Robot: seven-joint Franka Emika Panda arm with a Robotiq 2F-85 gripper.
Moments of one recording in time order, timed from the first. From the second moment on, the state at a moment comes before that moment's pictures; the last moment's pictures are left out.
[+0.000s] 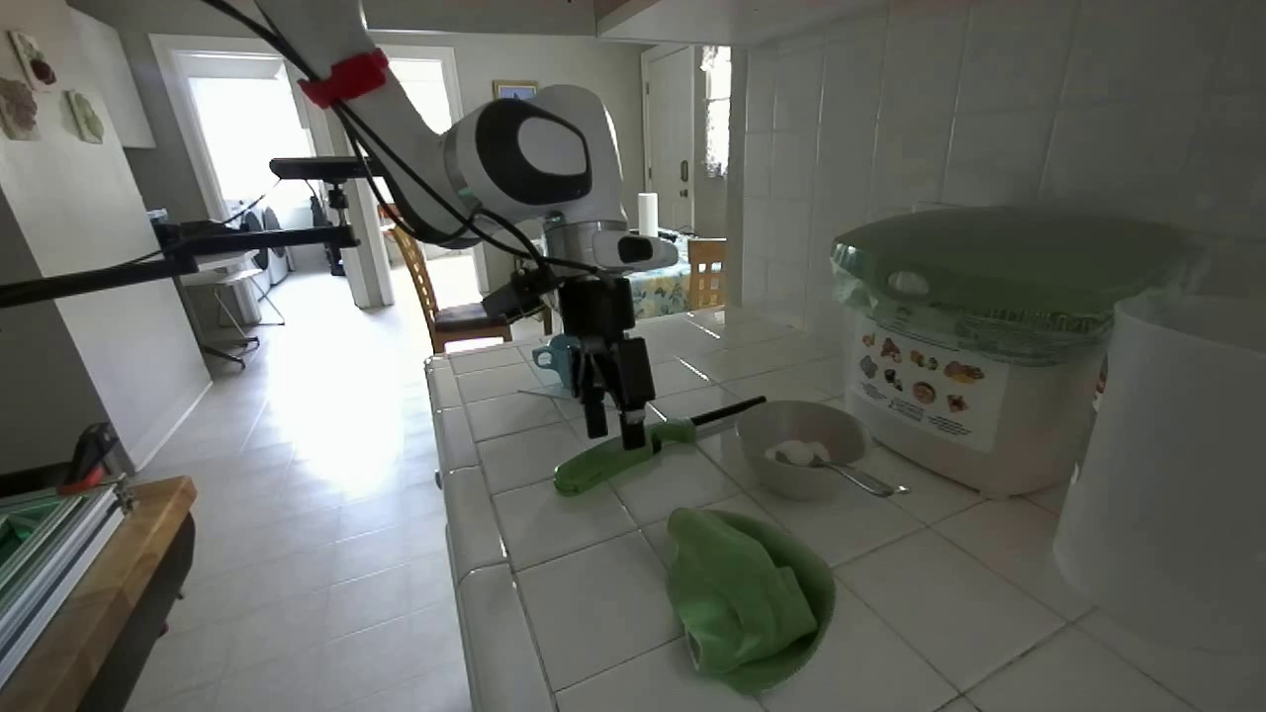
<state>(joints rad) 0.14 0.48 -0.10 -2.08 -0.48 2.44 0.39</state>
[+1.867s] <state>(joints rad) 0.20 0.55 -0.13 -1.99 -0.51 2.42 0.35</state>
